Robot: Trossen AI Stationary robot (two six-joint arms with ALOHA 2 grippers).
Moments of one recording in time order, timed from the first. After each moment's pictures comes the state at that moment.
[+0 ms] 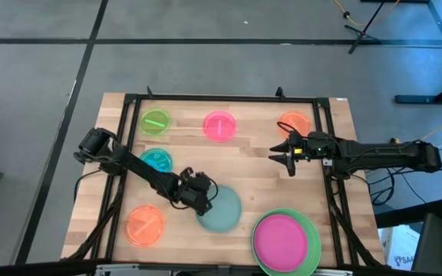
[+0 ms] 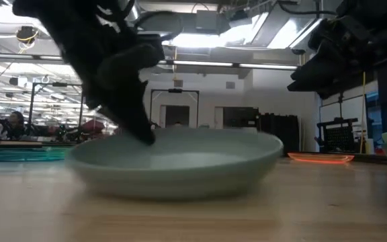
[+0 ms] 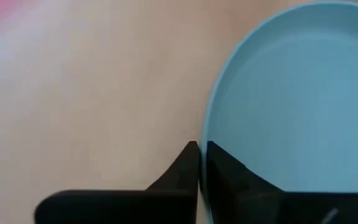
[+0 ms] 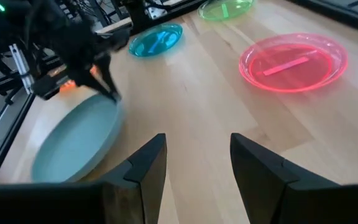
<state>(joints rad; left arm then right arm) -0.39 1.79 0.99 -0.31 -0.54 -0.84 -0.12 0.71 0.31 0.01 -0.07 0.31</state>
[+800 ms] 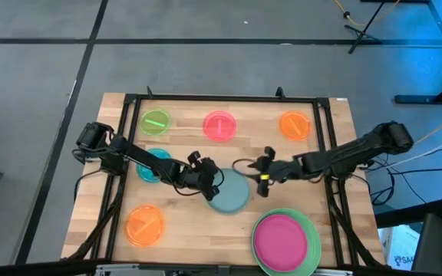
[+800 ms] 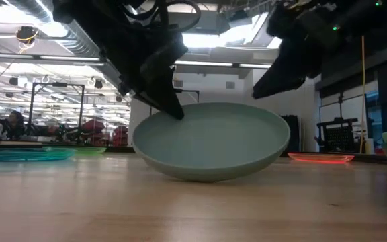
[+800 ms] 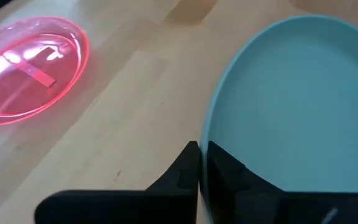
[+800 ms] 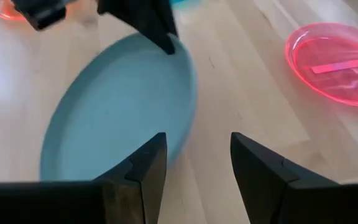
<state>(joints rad) -0.26 1.73 0.99 -0.17 -0.59 -0.59 0.25 1.37 0.68 0.00 0.34 0.31</state>
